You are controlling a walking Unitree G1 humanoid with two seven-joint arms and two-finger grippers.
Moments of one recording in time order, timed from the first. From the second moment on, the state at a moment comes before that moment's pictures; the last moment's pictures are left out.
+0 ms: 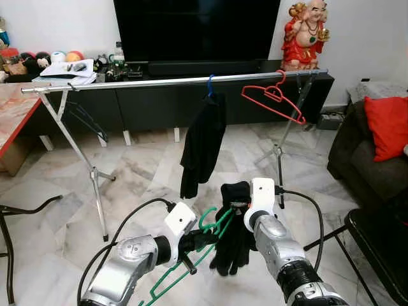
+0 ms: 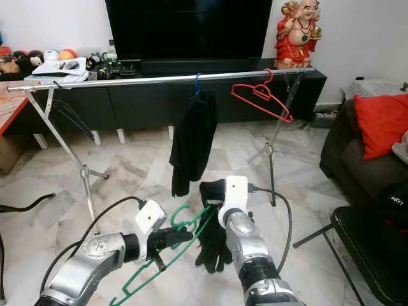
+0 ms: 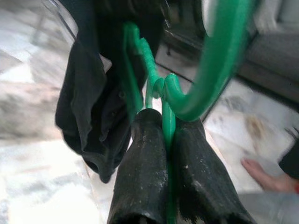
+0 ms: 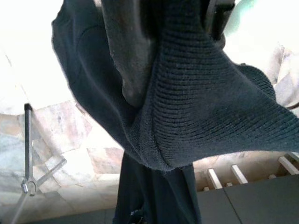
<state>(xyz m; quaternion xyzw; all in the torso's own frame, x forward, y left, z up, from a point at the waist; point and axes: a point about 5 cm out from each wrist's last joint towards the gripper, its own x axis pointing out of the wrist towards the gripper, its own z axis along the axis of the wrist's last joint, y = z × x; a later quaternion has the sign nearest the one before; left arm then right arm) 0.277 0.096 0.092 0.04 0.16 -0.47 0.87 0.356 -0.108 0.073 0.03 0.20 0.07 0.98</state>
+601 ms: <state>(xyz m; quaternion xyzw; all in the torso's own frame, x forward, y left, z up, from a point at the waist) 0.296 0.094 0.091 0.07 0.14 -0.39 0.91 0.355 -0.095 0.076 0.01 0.20 0.12 0.97</state>
